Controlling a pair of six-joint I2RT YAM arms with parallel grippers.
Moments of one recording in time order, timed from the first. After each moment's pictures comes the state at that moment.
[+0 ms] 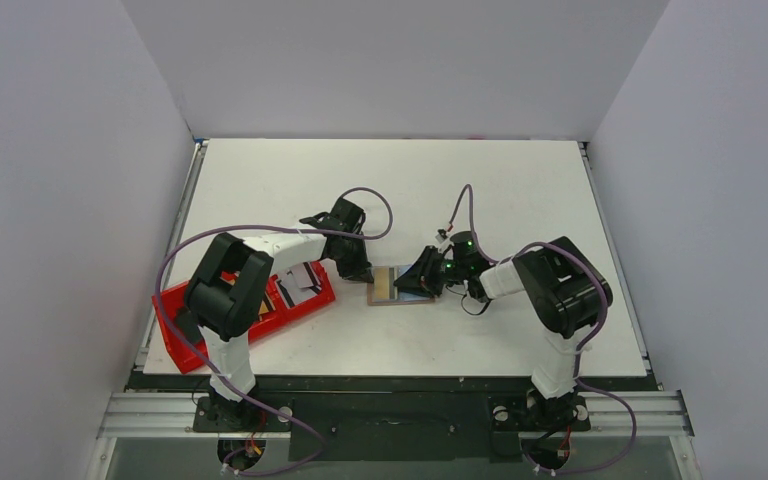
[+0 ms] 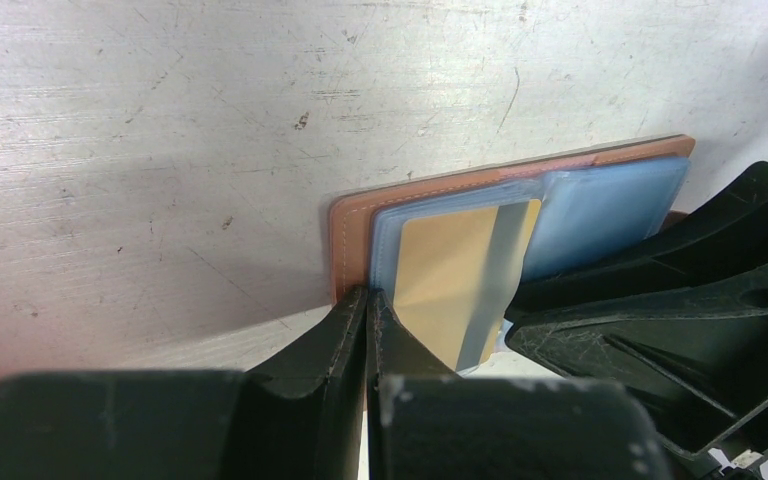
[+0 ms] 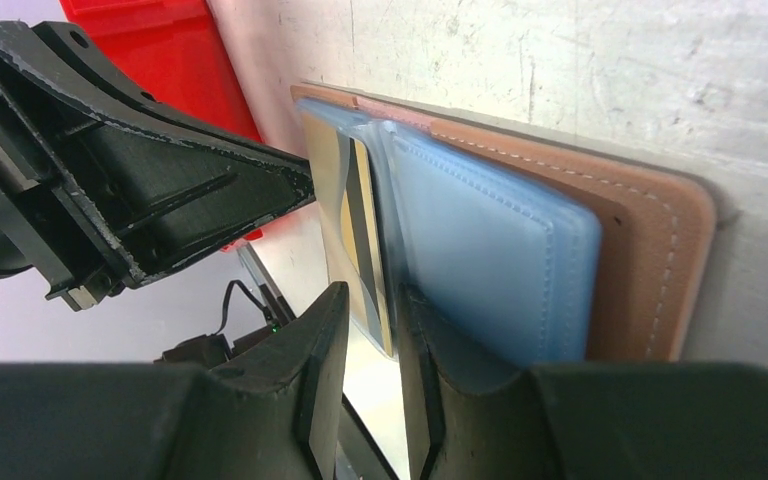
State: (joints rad) left arm -0.56 1.90 1.17 -0.41 0.19 -0.76; right arm 0.45 1.87 0.68 0.50 -0.65 1.06
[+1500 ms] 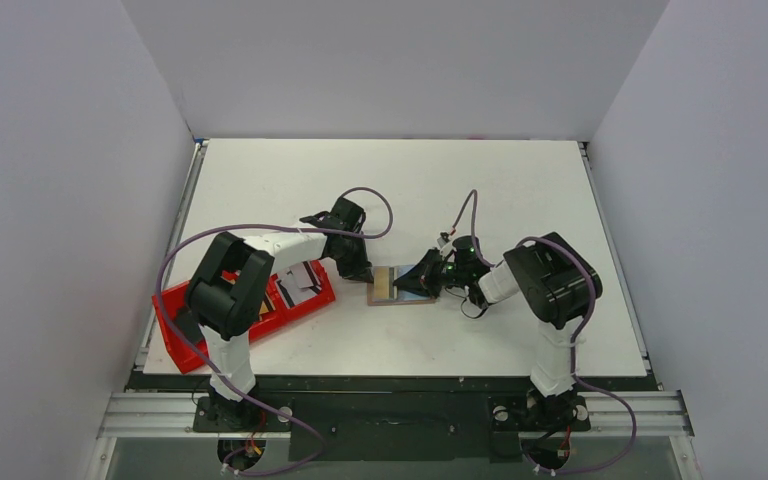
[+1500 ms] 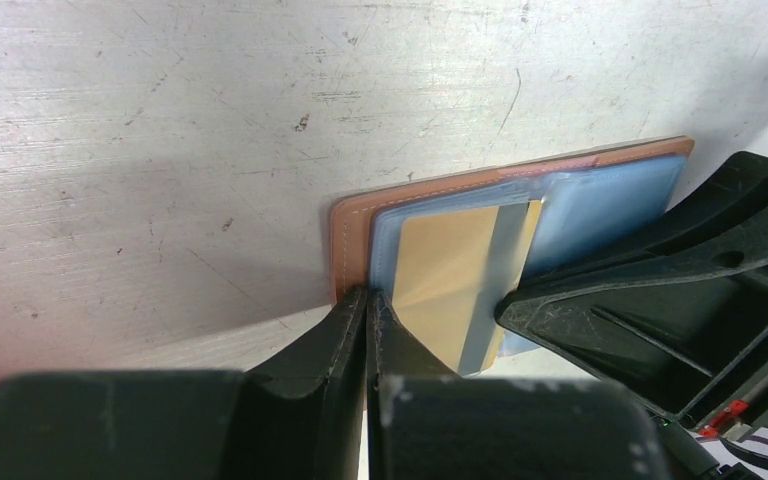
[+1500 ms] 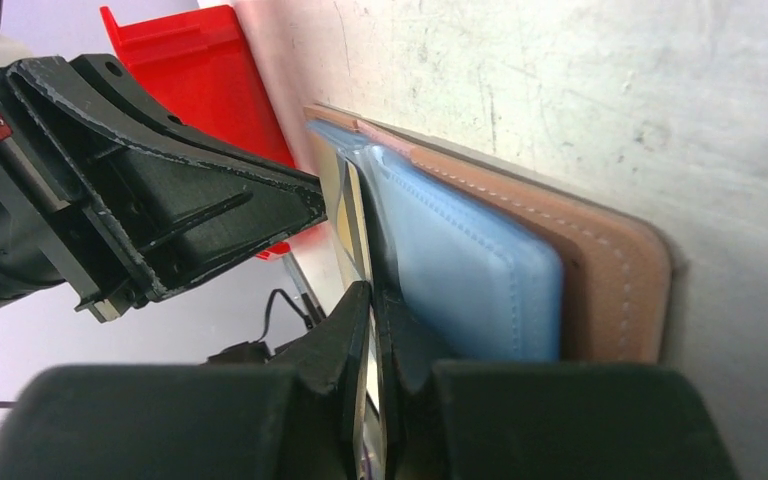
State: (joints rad) left arm -0.56 1.91 1.18 -0.42 0.20 -0.76; right arm 0.44 1.96 0.64 0.74 -0.68 1.22
